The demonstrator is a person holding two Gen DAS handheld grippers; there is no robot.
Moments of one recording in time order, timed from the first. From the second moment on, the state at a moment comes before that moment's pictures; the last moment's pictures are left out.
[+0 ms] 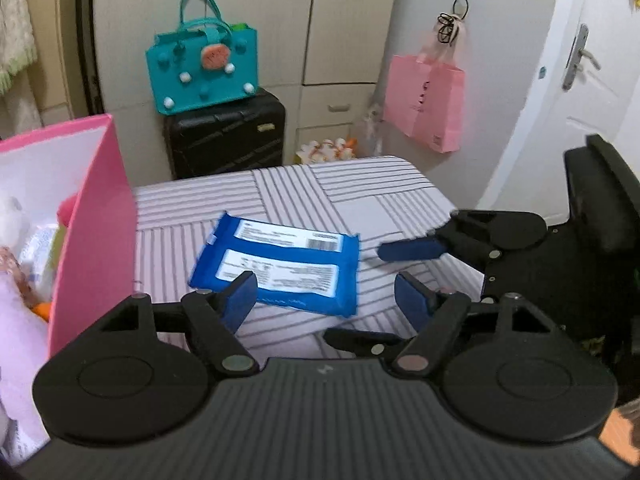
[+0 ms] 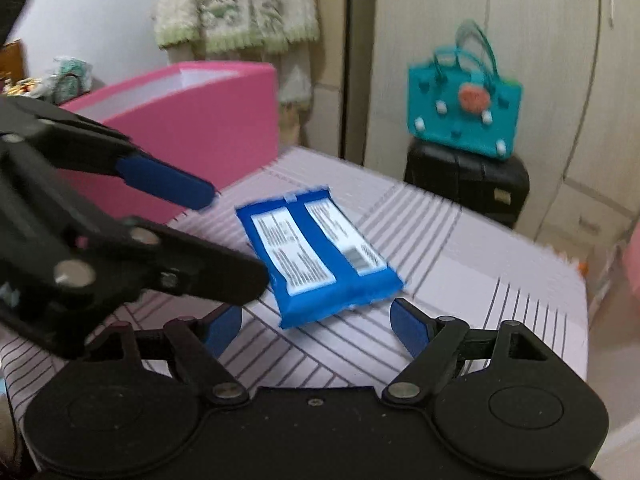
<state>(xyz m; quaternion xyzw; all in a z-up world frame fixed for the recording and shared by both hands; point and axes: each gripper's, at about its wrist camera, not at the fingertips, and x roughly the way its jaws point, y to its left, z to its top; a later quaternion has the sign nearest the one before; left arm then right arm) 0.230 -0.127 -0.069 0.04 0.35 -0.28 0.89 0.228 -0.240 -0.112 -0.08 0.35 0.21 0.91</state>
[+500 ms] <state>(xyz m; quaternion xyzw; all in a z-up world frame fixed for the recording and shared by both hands) 0.268 -0.128 -0.086 0.00 0.38 -0.23 0.90 0.250 -0.272 -0.117 -0.10 0.33 0.16 0.92</state>
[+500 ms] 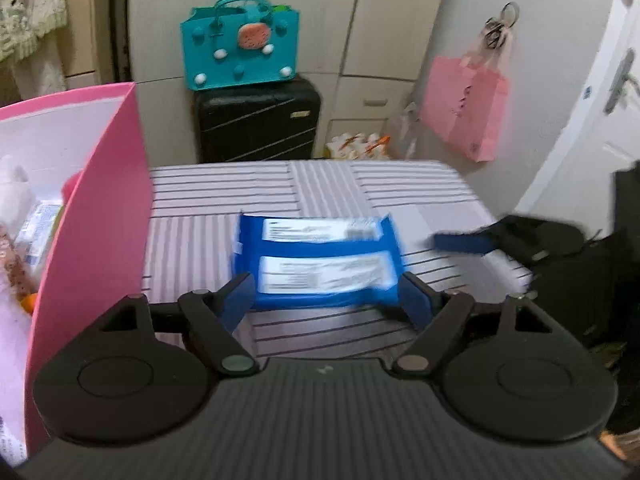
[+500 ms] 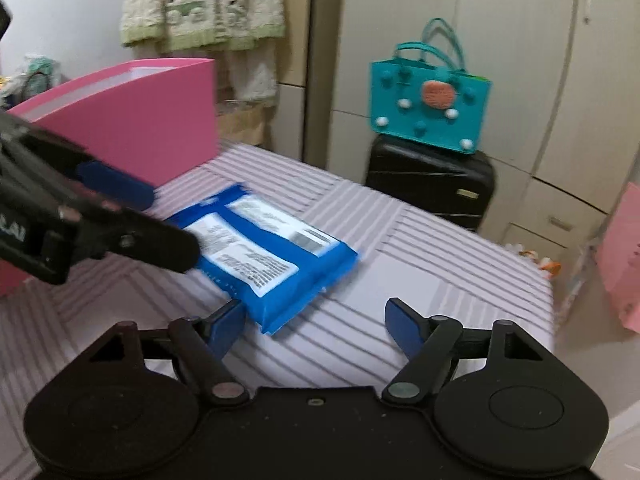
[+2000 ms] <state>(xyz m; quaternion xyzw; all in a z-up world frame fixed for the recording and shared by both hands) 0.242 -0.129 -0.118 -0.07 0.42 -0.18 0.89 0.203 -0.290 -0.122 -0.07 0.33 0.23 0.91</state>
